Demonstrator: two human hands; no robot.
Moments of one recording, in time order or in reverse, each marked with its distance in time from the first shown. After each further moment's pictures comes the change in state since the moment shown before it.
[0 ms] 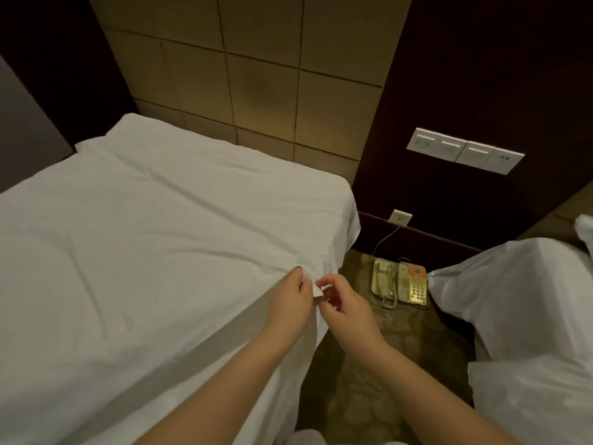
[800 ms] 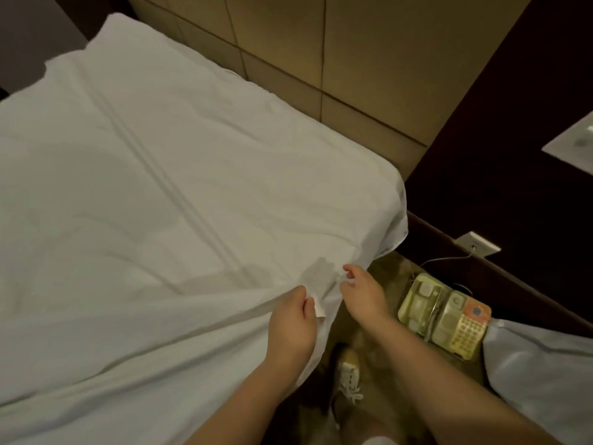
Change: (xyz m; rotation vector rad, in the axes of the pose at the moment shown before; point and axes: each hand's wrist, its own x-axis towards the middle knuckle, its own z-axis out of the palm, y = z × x) left_hand 0.295 -0.028 0.199 0.169 0.163 -0.350; right_hand 0.415 0.210 -0.073 -0.283 -0.333 0.313
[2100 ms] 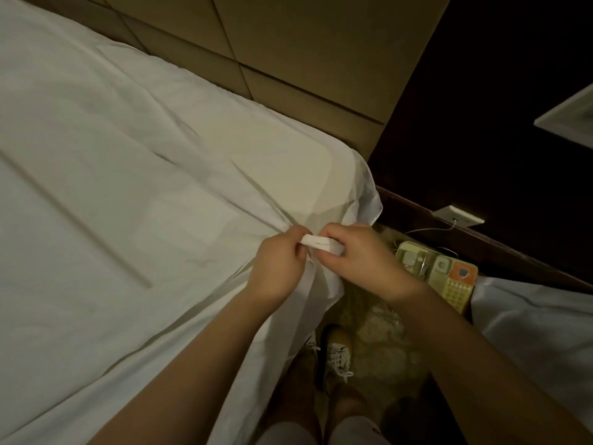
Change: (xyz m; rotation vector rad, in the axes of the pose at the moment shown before) left_hand 0.172 0.084 0.060 0.274 -0.225 0.298; right_hand 0.103 -0.002 -0.115 -0.078 -0.014 -0.519
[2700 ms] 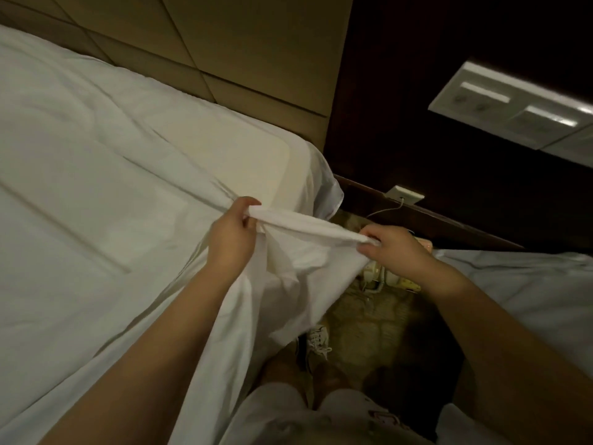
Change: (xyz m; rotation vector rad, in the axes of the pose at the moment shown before) left_hand -0.031 0.030 -0.028 -0.086 0.098 -0.187; right_hand -0.104 0.032 -0.069 0.003 -0.103 0.410
